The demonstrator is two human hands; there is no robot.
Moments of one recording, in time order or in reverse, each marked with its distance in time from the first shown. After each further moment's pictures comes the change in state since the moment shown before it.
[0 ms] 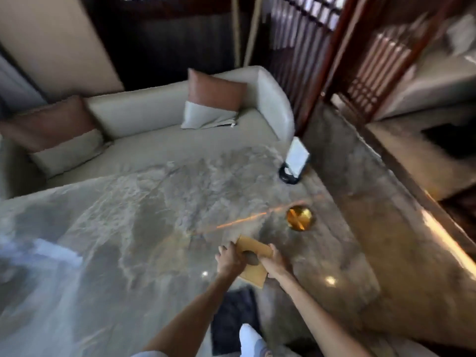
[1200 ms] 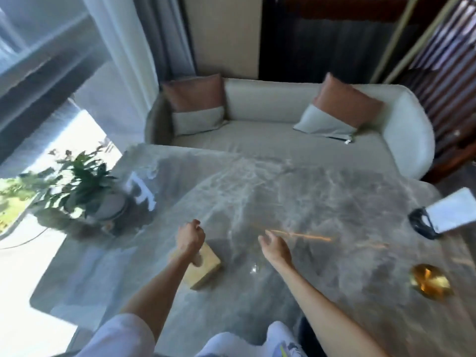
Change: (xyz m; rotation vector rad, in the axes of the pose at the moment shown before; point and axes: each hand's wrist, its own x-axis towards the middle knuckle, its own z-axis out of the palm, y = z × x) left_hand -0.011 -0.340 -0.252 -0.274 0.545 -0.313; right_hand -0.032 -0.144 0.288 -0.557 -0.197 -0.402
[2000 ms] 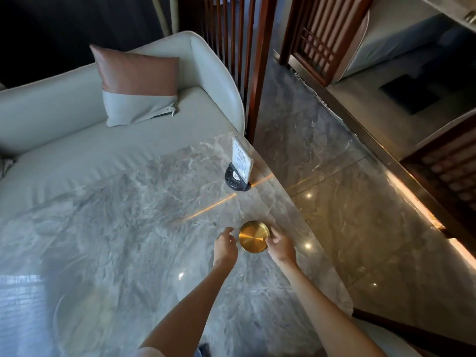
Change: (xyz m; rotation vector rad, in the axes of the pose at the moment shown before) left_hand -0.211 0.385 0.445 -0.007 -0.555 0.472; right_hand 0.012 0.437 -0.284 0.570 0.407 0.531
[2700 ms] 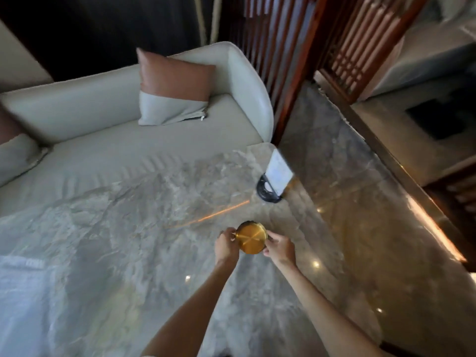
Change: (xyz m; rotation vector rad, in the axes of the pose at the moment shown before) left_hand 0.027 -0.021 -0.076 -0.138 0.088 -0.076; right_hand 0.000 -0.065 0.071 0.163 0.000 -0.086
